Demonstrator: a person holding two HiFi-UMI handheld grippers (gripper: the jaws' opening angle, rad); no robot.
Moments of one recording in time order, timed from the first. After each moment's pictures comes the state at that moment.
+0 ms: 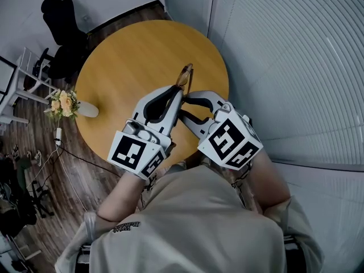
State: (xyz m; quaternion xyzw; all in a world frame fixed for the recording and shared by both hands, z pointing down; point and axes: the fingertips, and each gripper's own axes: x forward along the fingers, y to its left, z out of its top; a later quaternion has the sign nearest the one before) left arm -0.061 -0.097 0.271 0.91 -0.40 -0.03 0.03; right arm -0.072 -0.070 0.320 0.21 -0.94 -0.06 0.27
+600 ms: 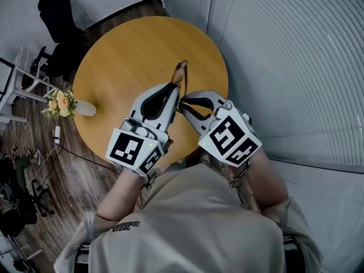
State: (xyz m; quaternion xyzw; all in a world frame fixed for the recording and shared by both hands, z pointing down) left arm -0.066 -0.109 0.284 0.91 -0.42 -0.02 0.04; right arm -0.064 -0.079 0.335 0.22 -0.94 -0.03 0.27
